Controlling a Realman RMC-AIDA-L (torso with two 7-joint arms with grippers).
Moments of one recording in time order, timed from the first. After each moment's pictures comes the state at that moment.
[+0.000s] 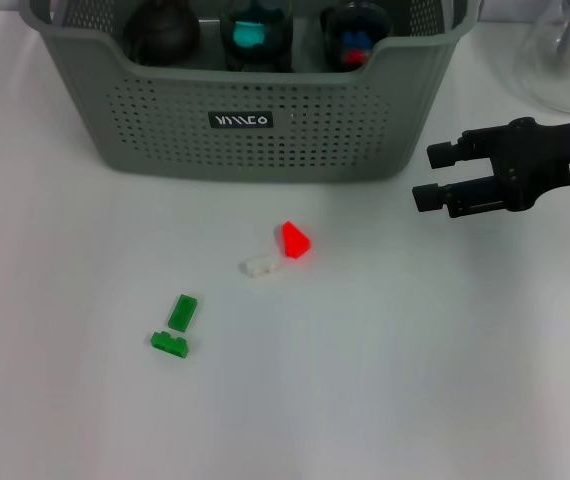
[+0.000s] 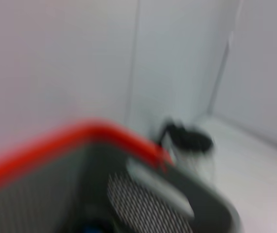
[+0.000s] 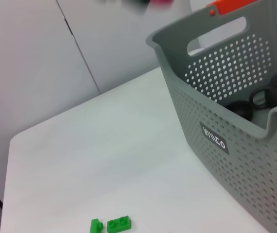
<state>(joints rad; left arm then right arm) -0.74 -2.09 0.95 1.68 2.30 1.64 -2.55 0.66 2.02 -0.77 -0.78 -2.15 -1.67 1.69</state>
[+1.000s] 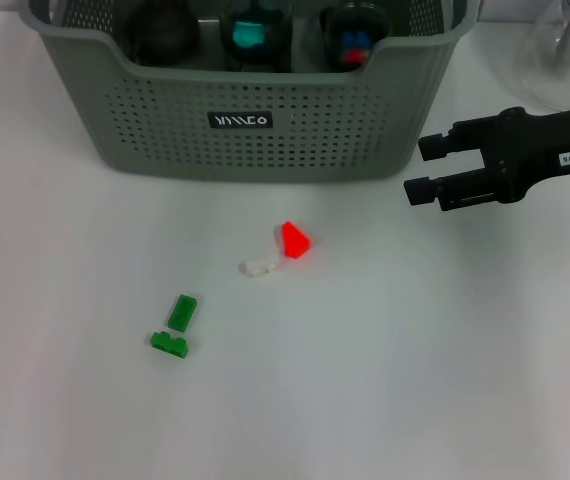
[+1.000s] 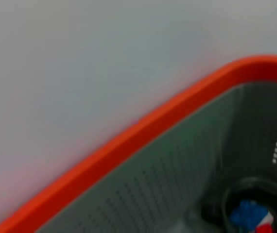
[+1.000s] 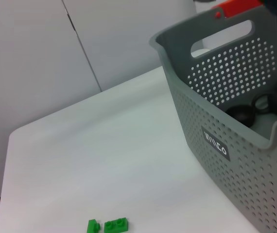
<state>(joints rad) -1.20 -2.06 1.13 0.69 2.86 0.90 -2.62 0.69 2.02 -0.78 -0.78 -2.15 -1.66 1.69</state>
